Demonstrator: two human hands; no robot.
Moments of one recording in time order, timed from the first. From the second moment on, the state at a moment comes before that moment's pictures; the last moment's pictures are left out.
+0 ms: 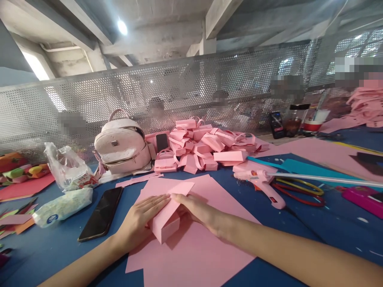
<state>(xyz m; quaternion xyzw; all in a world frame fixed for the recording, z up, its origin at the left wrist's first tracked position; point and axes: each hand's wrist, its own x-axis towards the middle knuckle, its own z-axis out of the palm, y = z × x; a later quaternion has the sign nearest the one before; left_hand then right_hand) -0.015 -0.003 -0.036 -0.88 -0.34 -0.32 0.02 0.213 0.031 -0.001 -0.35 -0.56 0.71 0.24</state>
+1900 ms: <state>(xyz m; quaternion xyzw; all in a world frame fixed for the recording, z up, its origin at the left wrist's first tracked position) -0.030 0.005 -0.022 -0.89 -0.31 -0.26 -0.19 0.219 0.044 -0.005 -0.04 -0.92 0.22 0.33</state>
